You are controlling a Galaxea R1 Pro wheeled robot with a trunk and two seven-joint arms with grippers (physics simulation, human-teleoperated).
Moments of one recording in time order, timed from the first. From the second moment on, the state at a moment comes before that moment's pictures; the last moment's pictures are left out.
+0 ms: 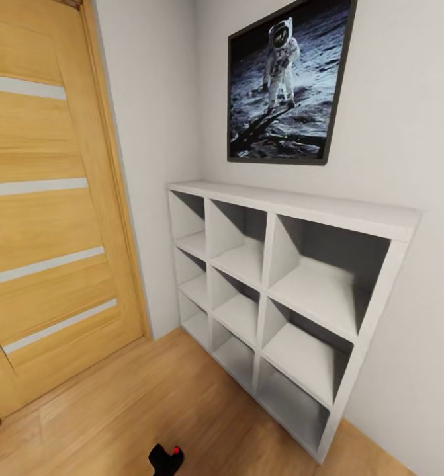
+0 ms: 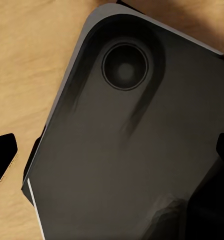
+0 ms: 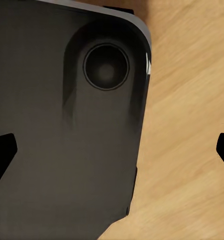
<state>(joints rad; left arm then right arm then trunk) 0.00 0.01 0.00 -0.03 0.45 -0.03 0.01 0.00 -0.01 0.05 -0.03 0.06 -0.03 -0.03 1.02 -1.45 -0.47</state>
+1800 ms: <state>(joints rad) 0.00 0.00 0.00 -0.03 0.45 -0.03 0.00 0.00 -0.01 0.04 -0.03 0.05 -0.03 -0.03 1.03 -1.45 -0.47</state>
